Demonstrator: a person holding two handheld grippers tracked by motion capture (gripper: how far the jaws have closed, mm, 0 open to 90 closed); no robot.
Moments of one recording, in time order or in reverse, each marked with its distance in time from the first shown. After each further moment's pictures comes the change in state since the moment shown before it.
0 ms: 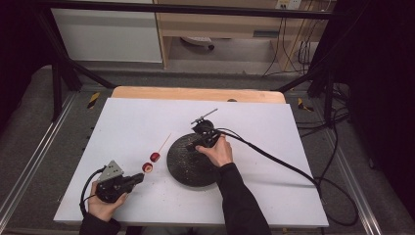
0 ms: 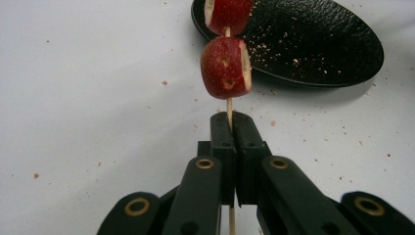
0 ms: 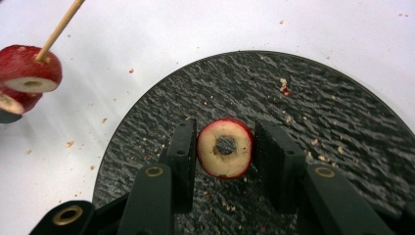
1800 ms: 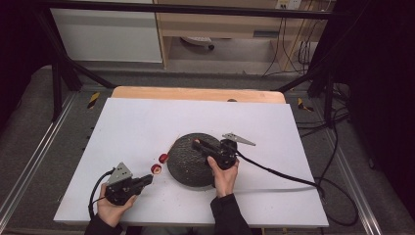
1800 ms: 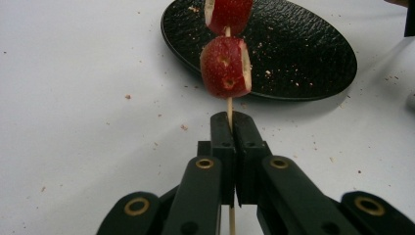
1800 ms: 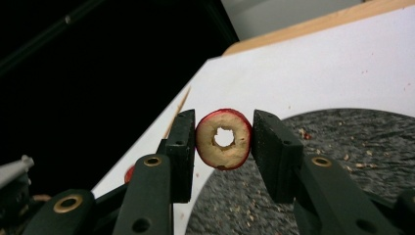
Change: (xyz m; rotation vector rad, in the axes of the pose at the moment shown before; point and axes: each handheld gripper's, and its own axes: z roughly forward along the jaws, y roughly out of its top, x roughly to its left) left arm -0.023 0.004 0.012 -0.026 -0.028 -0.005; right arm 0.011 -0.082 -0.022 -0.722 0.173 0.346
